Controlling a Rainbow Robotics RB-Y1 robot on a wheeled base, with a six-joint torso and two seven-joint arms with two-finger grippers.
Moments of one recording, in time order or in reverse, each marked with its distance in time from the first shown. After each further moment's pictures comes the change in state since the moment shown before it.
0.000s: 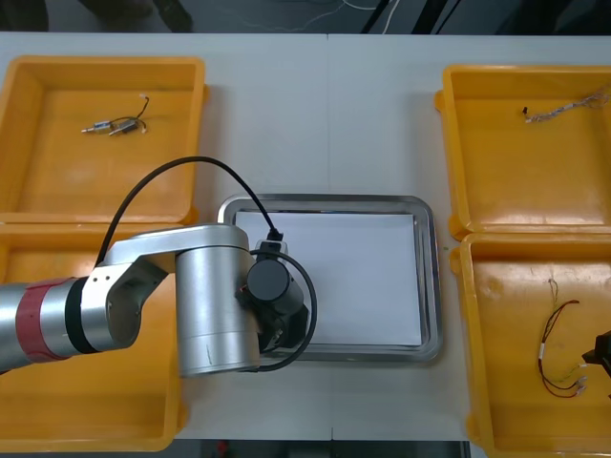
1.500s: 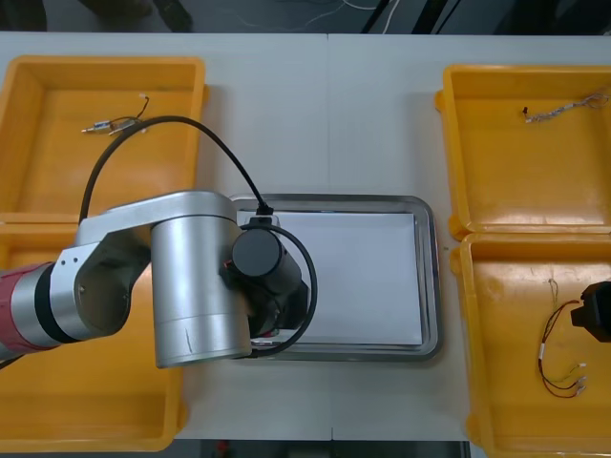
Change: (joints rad) right arm -0.263 -0.139 0.082 -0.009 -0.045 0.169 0.864; left arm 0.000 0.002 0.151 -0.137 0.042 0.162 0.070
